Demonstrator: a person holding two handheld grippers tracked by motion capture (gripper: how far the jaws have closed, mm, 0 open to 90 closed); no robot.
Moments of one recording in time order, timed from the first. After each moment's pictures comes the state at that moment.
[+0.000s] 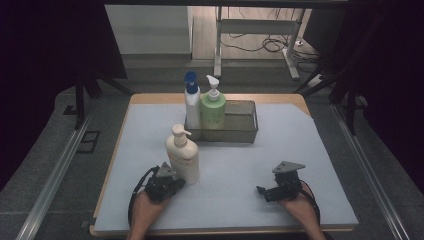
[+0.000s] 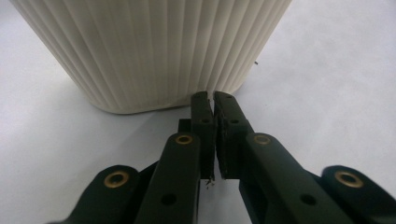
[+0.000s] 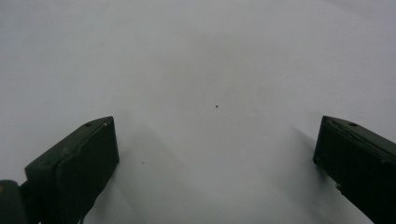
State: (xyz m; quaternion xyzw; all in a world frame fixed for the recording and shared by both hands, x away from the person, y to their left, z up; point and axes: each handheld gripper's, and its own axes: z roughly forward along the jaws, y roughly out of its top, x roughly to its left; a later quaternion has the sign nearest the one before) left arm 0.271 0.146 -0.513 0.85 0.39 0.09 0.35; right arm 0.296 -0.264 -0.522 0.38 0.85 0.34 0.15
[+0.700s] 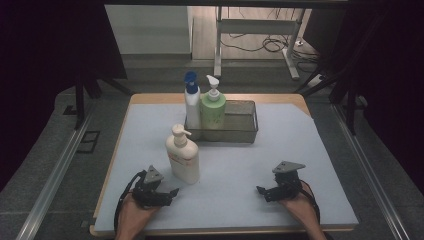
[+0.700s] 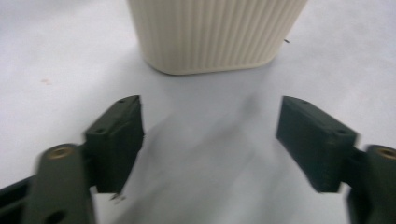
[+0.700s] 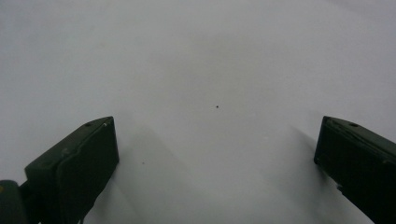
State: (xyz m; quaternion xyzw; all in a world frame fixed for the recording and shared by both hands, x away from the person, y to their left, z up) left arm 0.250 0.176 -0.506 0.83 0.42 0.15 0.34; right arm 0.296 -0.264 -0.522 0.38 0.85 0.34 0.15
